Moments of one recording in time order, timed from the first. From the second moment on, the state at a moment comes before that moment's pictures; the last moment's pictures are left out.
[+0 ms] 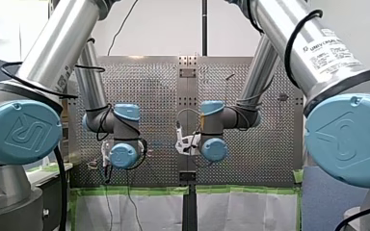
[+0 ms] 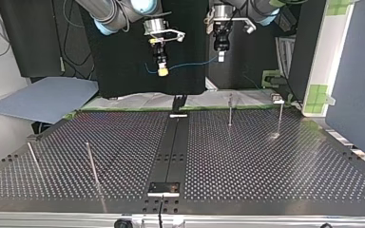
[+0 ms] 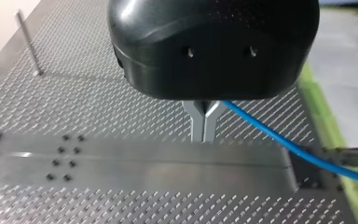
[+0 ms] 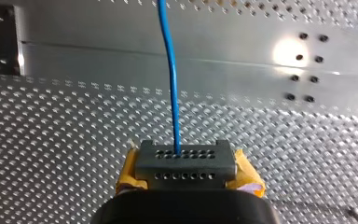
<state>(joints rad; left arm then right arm) -0.57 -2.01 -2.42 -1.89 -2.12 -1.60 2.39 -0.98 1.99 -1.02 1.86 1.47</state>
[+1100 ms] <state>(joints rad) -0.54 -1.91 -2.43 -1.89 -2.09 -1.68 2.42 -0.98 1.91 -0.90 1.91 1.56</state>
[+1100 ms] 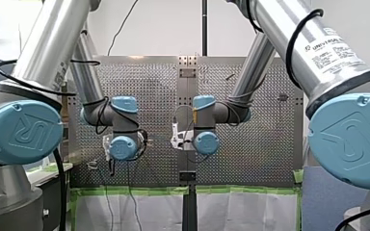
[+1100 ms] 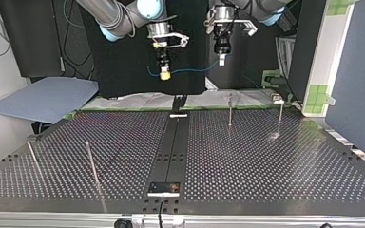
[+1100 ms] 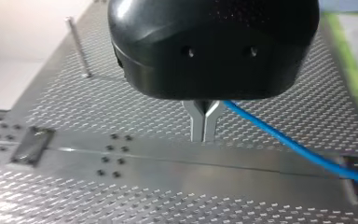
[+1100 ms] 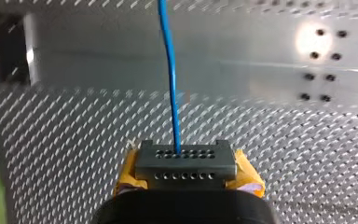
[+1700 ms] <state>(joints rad) -0.38 -2.03 -2.44 -1.80 -1.95 -1.68 2.41 -0.81 1.86 -1.00 1.78 1.66</state>
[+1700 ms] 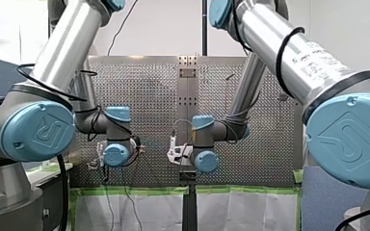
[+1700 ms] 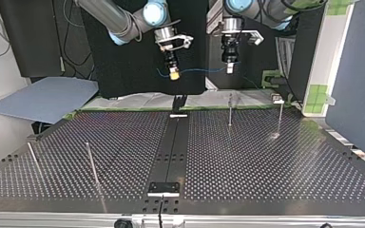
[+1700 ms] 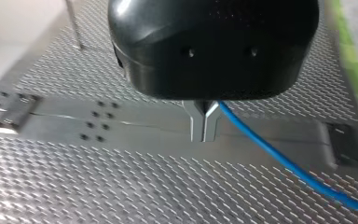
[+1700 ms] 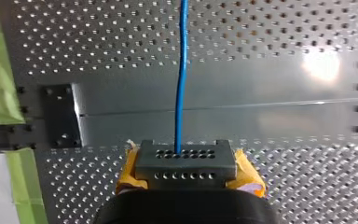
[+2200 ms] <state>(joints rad) -0.24 -2.16 -2.43 -1.72 -1.91 -1.67 2.37 -0.78 1.77 -0.96 1.76 1.67</state>
